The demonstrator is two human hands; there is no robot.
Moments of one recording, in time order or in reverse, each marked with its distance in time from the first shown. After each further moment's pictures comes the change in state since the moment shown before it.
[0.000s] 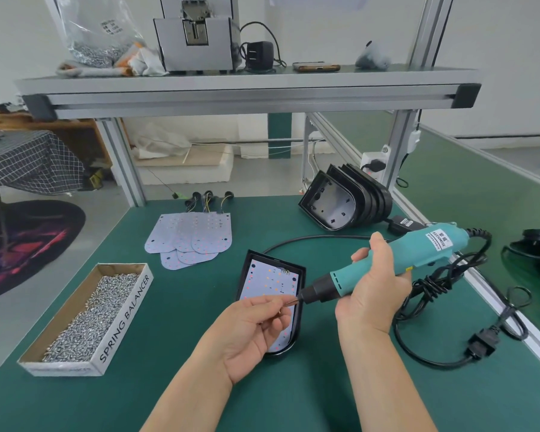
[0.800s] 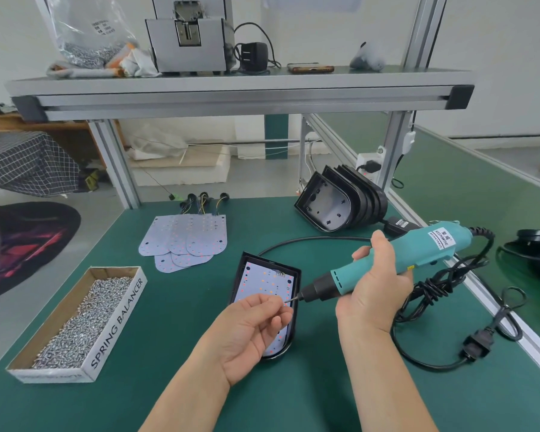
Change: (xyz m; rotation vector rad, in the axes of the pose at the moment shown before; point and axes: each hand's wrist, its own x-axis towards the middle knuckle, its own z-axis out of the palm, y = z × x) left_hand 0.004 -0.001 0.006 -0.062 0.014 0.027; right_hand 0.006 -0.007 0.001 0.012 0.003 -0.021
